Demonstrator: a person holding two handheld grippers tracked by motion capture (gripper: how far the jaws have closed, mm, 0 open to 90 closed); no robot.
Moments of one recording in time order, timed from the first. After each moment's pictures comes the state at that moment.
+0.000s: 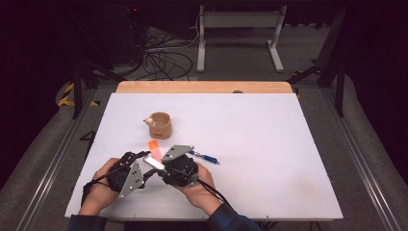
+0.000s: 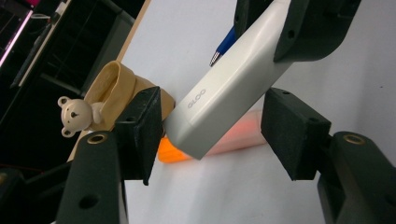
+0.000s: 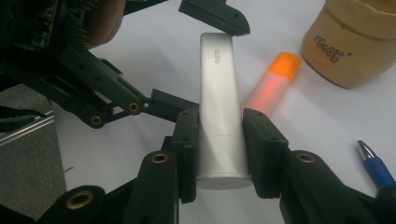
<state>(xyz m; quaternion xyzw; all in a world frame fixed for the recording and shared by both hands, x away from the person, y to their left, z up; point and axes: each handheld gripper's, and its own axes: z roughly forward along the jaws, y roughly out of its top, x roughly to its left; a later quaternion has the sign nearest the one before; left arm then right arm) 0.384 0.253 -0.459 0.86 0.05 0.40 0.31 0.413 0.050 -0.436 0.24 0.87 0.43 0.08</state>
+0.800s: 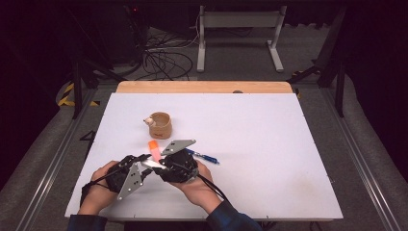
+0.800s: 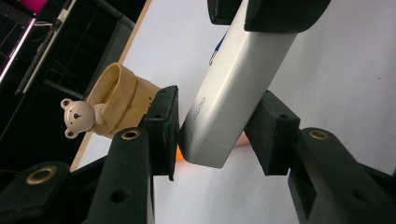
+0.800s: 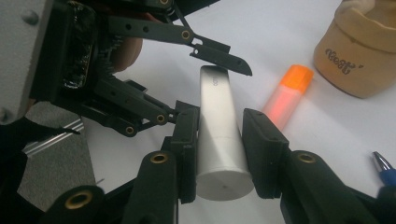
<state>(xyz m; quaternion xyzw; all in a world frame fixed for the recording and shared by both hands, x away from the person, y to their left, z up) 0.383 0.257 -0.461 0.86 0.04 0.40 0.30 0.416 0.050 -0.421 0.25 0.86 0.45 0.04</state>
